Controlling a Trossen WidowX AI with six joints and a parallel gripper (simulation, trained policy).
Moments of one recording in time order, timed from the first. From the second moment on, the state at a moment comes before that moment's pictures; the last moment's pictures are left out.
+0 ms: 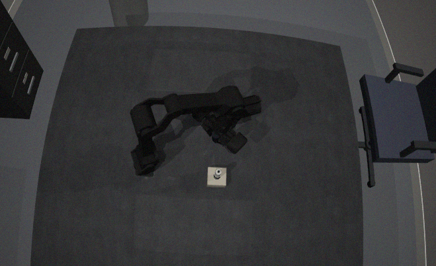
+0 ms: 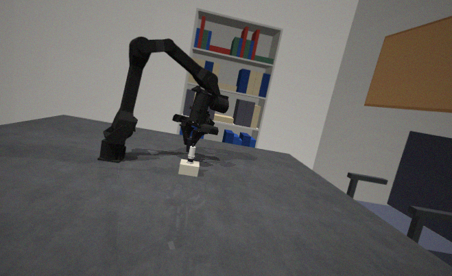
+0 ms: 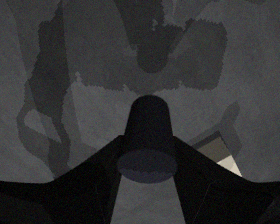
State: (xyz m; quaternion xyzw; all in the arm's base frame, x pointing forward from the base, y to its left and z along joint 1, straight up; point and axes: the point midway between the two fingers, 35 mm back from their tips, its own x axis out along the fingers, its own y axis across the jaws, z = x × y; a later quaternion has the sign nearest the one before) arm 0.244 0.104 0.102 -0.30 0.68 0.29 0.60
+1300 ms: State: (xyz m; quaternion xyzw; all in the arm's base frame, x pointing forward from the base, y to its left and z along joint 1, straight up) arm 0.259 0.005 0.172 -0.25 0.68 0.25 0.64
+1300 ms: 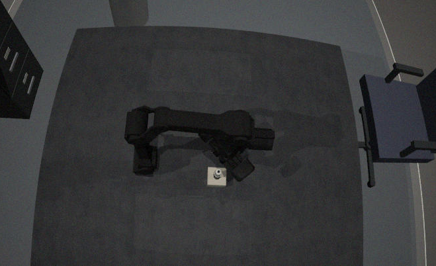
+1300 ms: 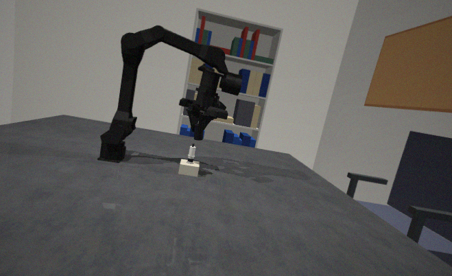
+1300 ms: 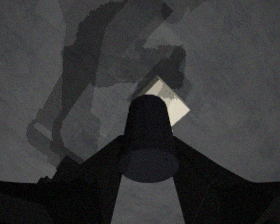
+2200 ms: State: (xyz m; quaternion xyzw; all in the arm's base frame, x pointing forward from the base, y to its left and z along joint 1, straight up) arm 0.248 -0.030 0.156 -0.21 0.70 0.25 0.63
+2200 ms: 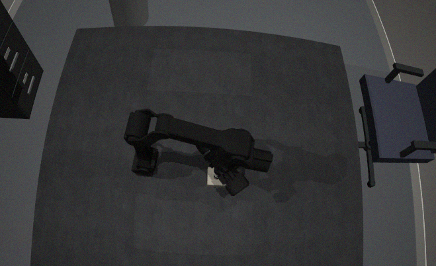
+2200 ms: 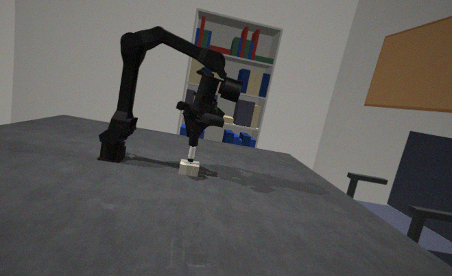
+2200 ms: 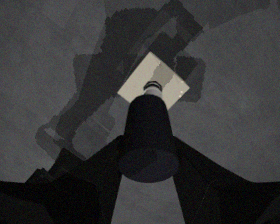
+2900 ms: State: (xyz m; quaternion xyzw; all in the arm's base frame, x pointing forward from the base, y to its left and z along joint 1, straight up) arm 0.249 -0.032 0.118 -0.23 0.69 0.28 0.62
